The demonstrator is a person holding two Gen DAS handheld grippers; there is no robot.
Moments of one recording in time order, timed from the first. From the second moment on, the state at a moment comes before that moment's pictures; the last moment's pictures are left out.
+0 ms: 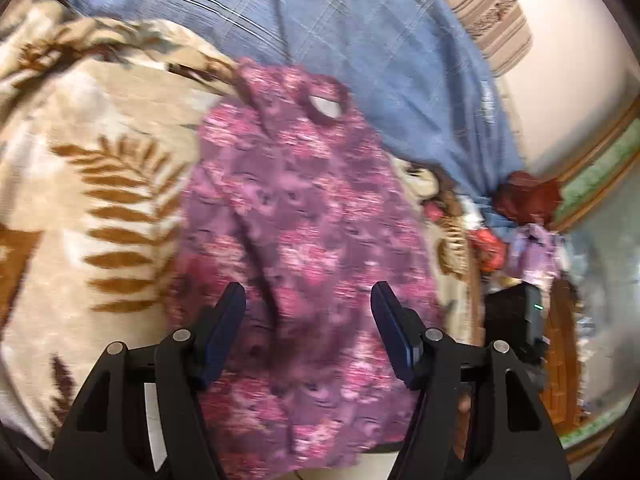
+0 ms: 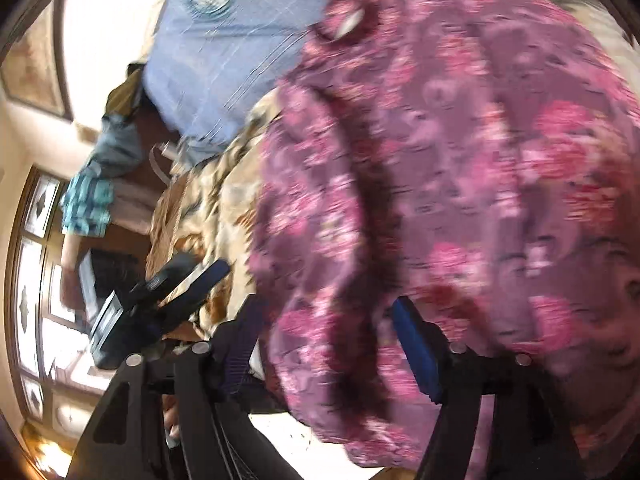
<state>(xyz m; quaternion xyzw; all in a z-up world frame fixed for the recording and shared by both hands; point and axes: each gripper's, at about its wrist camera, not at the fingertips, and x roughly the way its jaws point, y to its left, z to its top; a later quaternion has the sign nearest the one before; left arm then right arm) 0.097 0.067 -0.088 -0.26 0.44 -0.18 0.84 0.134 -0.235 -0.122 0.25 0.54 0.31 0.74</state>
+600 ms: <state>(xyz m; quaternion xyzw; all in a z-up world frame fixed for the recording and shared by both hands) 0.085 0.031 -0.107 -0.19 0.45 -0.12 0.87 0.124 -0.239 -0.103 0.19 0.54 0.30 0.76</state>
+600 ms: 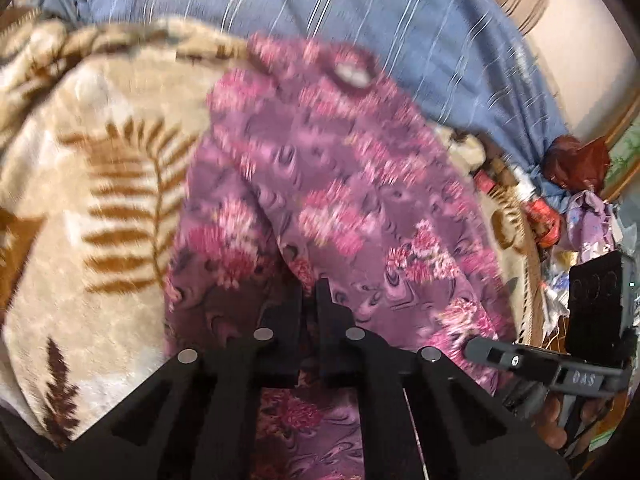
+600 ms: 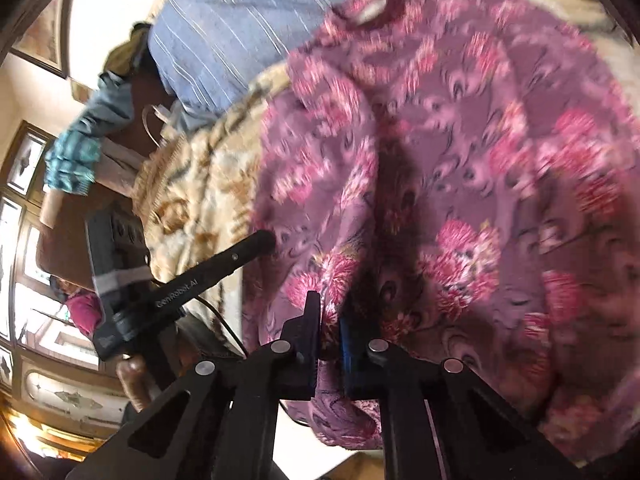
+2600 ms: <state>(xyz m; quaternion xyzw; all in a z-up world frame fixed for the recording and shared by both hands) 0.254 0.141 -0.107 -0.29 0.50 -0.04 0.82 0.468 -0.090 -0.044 0.08 0.53 0.29 0.79</state>
